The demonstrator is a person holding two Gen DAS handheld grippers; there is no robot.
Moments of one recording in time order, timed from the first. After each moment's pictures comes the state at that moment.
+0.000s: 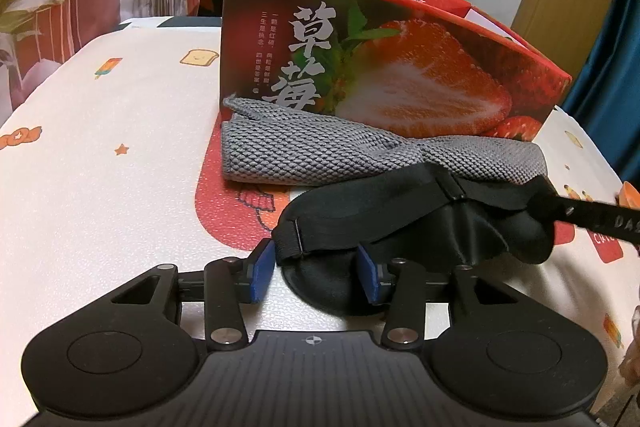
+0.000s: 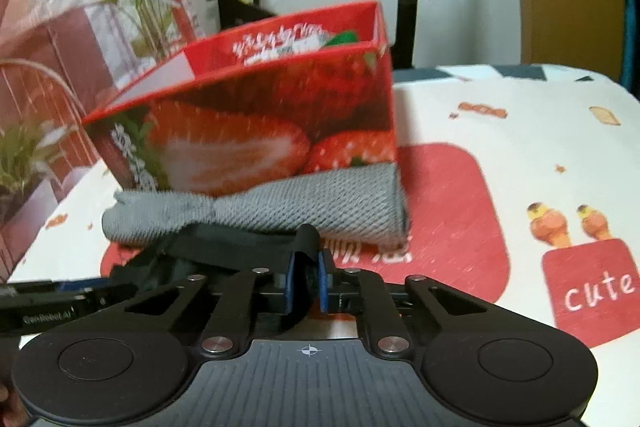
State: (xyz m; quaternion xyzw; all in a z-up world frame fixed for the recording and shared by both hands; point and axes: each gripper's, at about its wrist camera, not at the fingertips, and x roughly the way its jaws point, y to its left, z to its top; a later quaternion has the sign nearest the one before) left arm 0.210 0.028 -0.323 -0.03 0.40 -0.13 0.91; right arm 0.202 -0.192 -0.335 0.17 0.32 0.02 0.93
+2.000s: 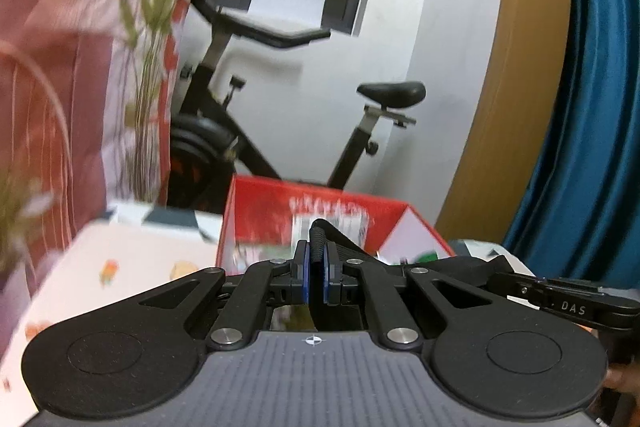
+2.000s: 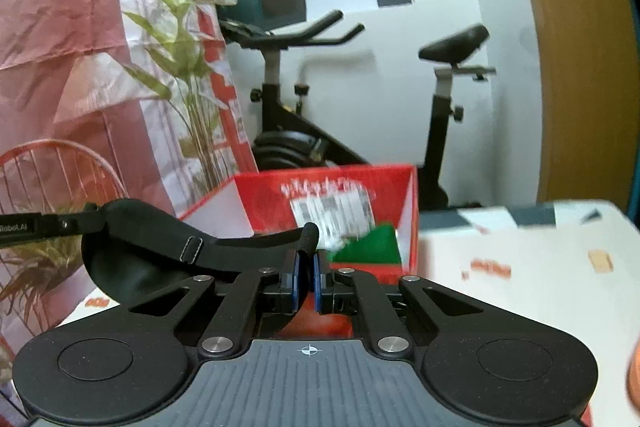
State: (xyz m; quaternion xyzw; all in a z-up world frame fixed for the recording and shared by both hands) left arm 0.211 0.043 -0.177 -0.06 0.20 -0.18 0.96; right arm 0.199 -0.203 -0.223 0.12 0.18 0.05 0.97
